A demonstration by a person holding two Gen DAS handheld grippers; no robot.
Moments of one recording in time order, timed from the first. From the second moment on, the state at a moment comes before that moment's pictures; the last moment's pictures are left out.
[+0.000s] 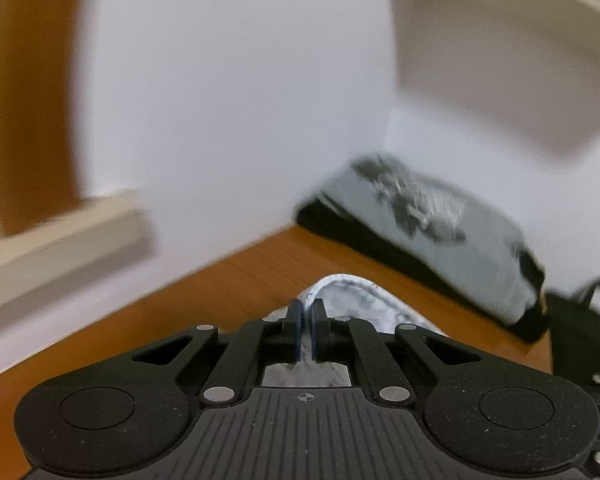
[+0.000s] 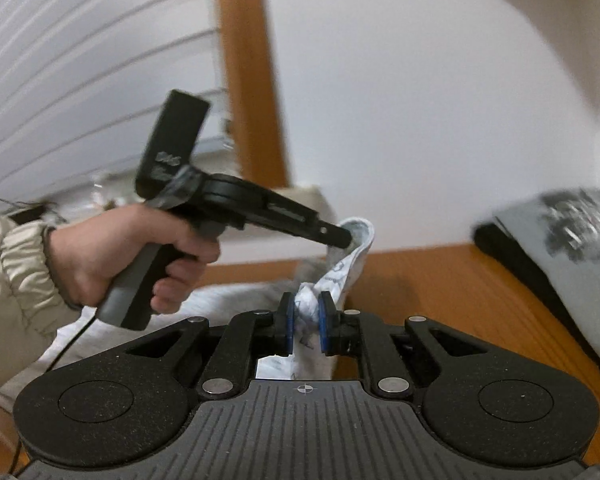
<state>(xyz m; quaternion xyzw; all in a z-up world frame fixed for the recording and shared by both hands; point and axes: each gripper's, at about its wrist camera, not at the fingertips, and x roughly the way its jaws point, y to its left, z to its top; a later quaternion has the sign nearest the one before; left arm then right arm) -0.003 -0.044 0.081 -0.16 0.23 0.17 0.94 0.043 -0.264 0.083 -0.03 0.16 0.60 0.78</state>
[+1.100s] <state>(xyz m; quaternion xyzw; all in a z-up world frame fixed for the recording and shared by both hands) -0.311 0.023 0.037 -0.31 0.14 0.34 0.88 -0.120 -0.117 0.087 -0.13 0.16 0.72 0.67</state>
